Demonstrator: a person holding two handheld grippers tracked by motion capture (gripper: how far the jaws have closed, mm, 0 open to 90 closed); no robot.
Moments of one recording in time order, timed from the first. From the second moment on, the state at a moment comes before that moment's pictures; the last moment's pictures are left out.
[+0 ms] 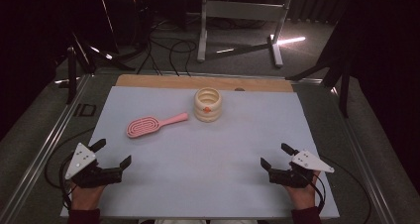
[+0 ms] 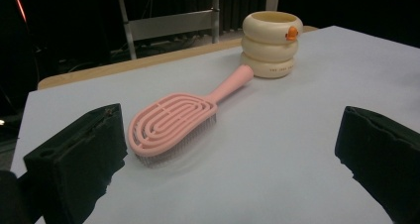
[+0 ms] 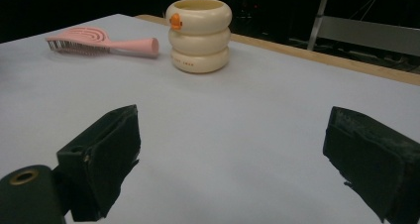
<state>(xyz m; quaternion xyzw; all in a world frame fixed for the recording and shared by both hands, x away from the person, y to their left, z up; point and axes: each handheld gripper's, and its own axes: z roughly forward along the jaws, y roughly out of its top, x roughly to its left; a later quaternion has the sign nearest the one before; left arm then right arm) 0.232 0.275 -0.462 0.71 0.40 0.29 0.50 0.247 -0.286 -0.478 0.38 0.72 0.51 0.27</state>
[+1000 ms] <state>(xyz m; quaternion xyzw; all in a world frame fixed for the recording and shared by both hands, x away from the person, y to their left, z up) 0.237 0.268 -0.461 0.71 0.41 0.29 0.49 0.248 -0.287 -0.483 0.39 0.73 0.50 0.26</state>
